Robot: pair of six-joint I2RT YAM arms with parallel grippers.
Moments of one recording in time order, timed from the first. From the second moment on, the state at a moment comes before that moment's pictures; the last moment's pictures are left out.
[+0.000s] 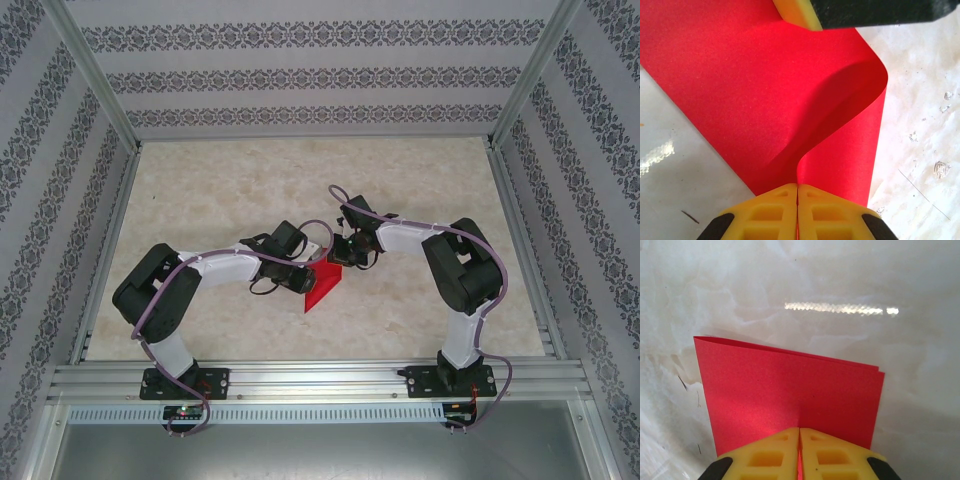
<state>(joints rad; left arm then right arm) -0.69 1.72 0.92 -0.31 0.36 -0.24 0.54 1.89 1.08 -0.35 -0.39 0.61</state>
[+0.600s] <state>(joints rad) -0.69 1.75 0.91 -0.30 0.35 -0.24 0.54 1.89 1.07 -0.33 -0.39 0.61</state>
